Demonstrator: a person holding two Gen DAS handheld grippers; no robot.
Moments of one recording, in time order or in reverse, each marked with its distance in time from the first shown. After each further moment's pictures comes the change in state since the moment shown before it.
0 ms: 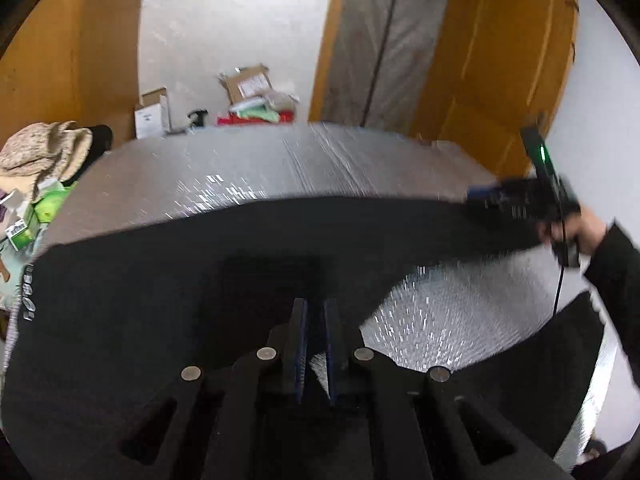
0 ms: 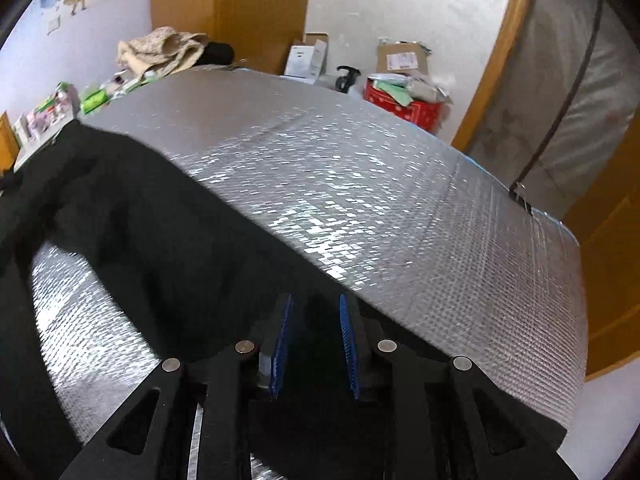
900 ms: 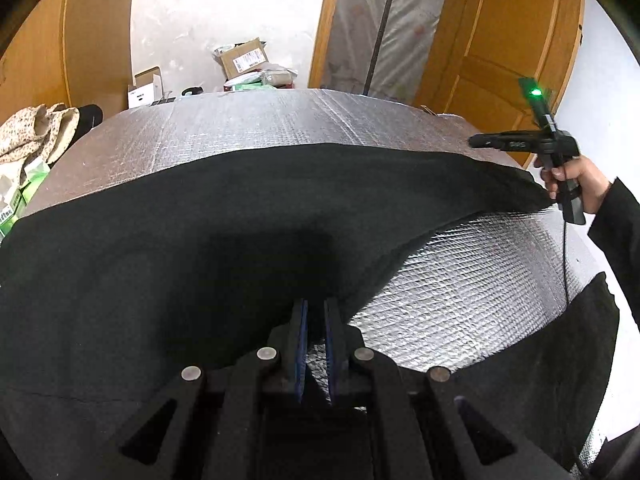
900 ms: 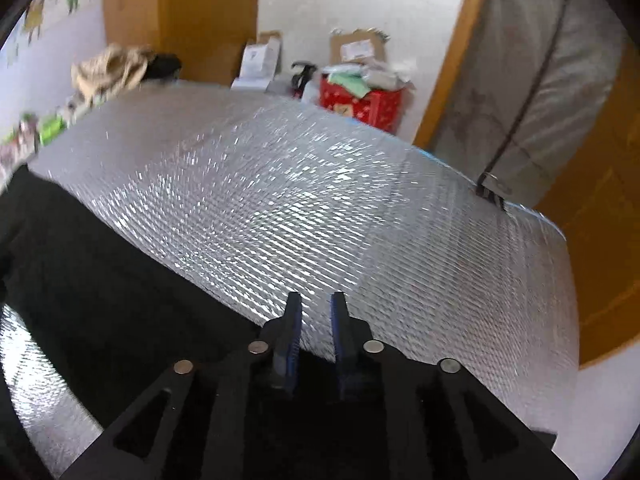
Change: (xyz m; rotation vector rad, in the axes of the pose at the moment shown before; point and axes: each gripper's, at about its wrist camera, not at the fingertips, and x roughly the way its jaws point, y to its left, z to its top) left arm 0.033 0.006 -0.019 0.004 0.058 -0.009; right arm 0.014 -0.073 0.017 0.148 -0.018 -0.066
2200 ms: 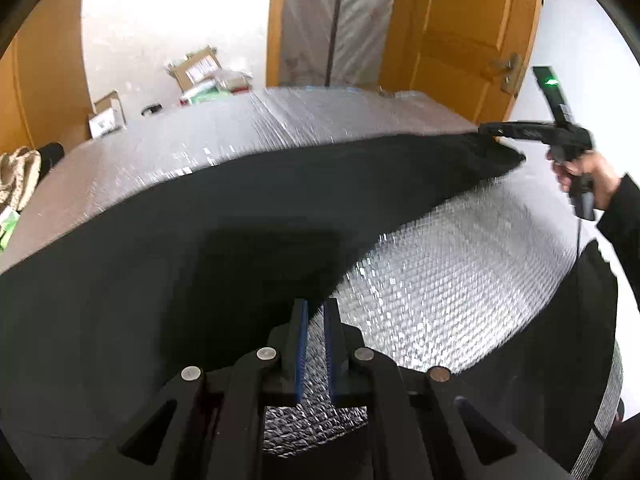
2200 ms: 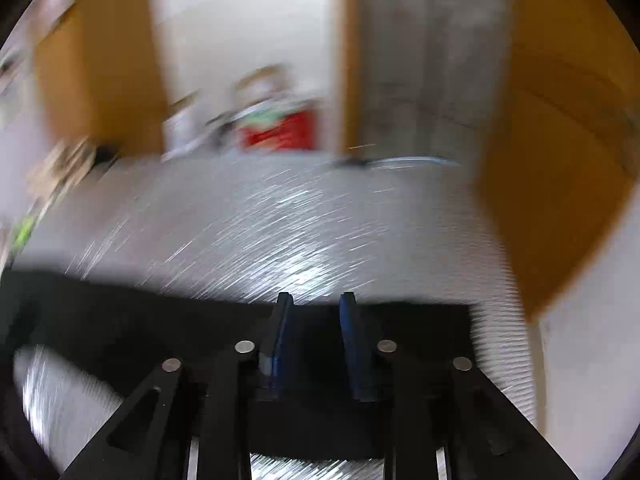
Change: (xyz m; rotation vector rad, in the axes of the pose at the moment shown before) left arm 0.024 -0.049 0.014 0.150 0.042 -0.043; right arm -0.062 -0.034 -0.067 0.149 -0.078 -0.067
